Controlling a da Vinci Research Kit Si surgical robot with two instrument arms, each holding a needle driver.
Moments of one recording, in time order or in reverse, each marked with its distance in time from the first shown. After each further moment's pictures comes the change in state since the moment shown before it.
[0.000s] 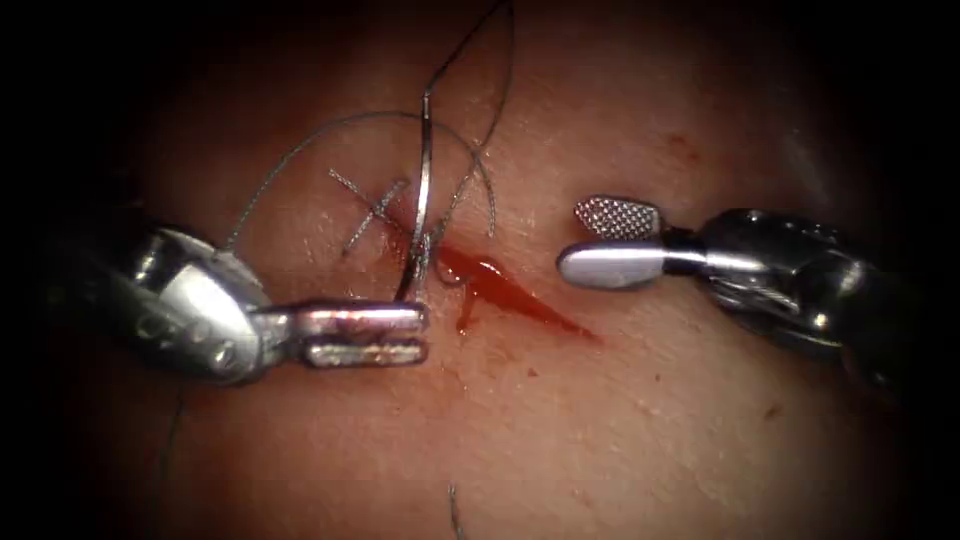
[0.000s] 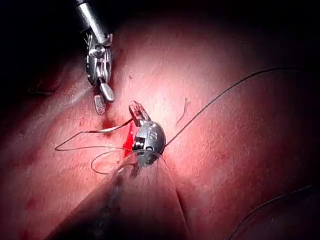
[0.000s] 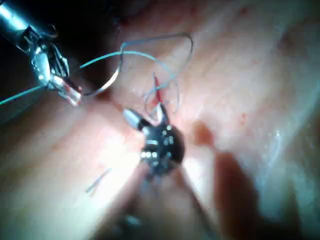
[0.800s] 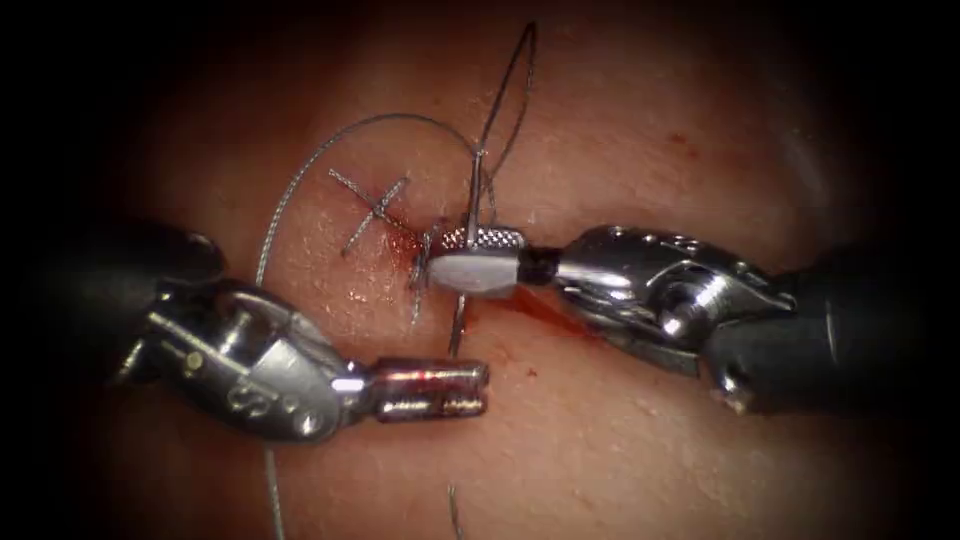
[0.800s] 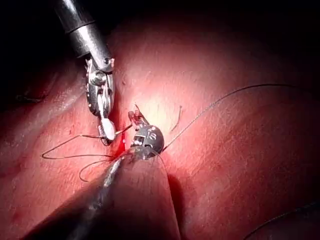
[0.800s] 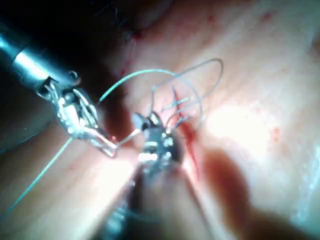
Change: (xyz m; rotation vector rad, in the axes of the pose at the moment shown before) right arm -0.001 0.000 0.006 -0.026 -0.026 0.006; left arm -0.001 0.003 0.002 -0.026 -0.063 0.111
